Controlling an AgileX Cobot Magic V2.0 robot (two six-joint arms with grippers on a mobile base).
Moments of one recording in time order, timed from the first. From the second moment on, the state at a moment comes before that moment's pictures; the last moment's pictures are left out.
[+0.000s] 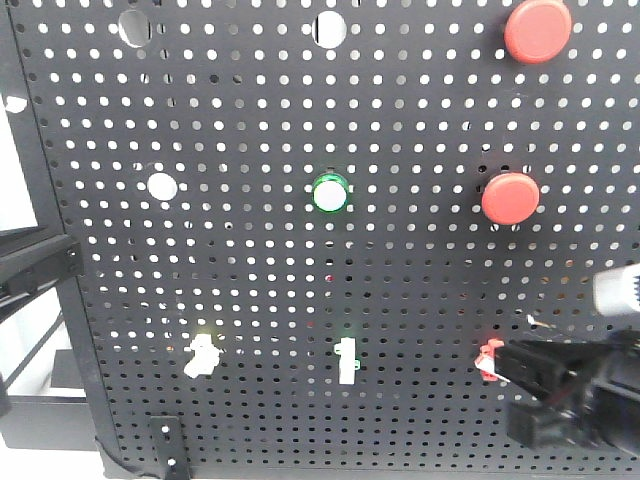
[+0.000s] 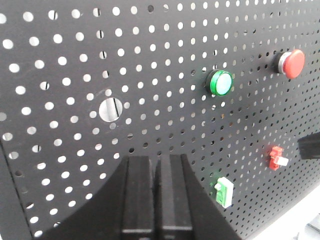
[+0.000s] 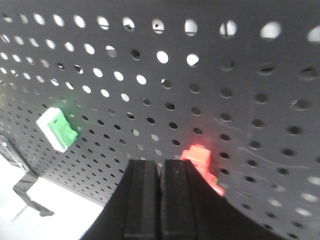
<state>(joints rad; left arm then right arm) -0.36 0.83 -0.90 -1.06 0.30 1.09 0.23 1.04 -0.78 0.97 0.31 -0.88</state>
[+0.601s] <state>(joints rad) -0.36 0.83 -0.90 -1.06 0.31 1.09 0.23 1.16 -0.78 1.24 0.31 -1.13</state>
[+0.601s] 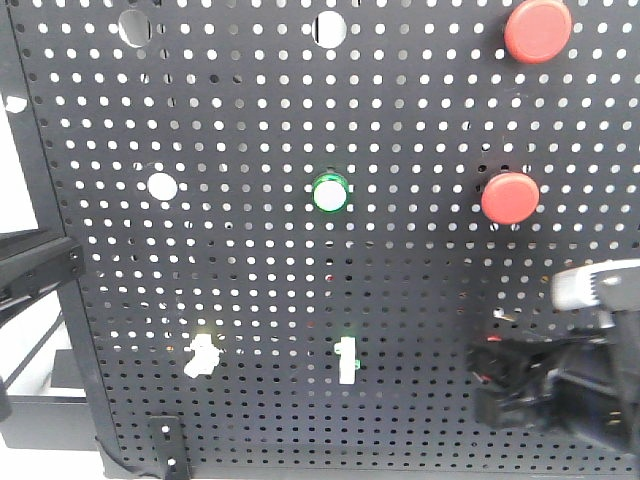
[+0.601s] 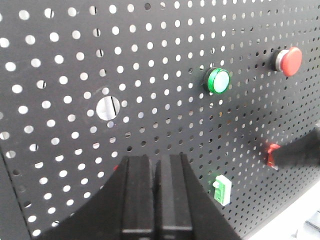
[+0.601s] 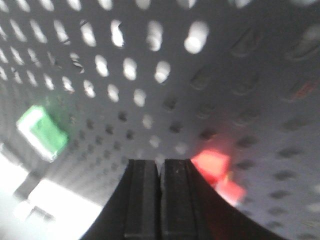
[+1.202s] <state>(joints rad) -0.36 0.83 -0.90 -1.06 0.31 1.09 0.23 1.01 -0.78 1.23 0.35 -1.15</state>
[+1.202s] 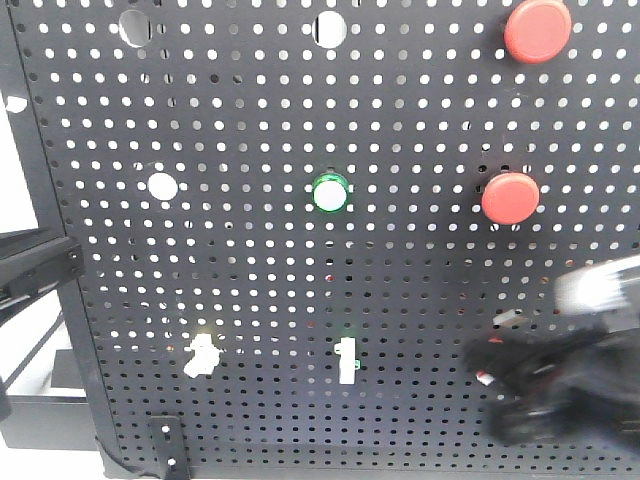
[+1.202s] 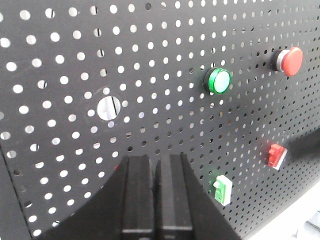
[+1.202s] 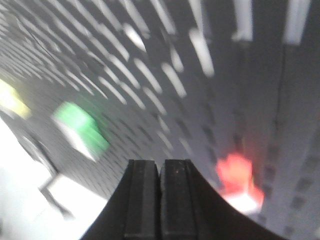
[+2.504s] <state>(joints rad) -0.36 0.25 -0.21 -0.96 0.32 1.00 0.23 0.36 -0.41 1.09 0.09 -1.07</state>
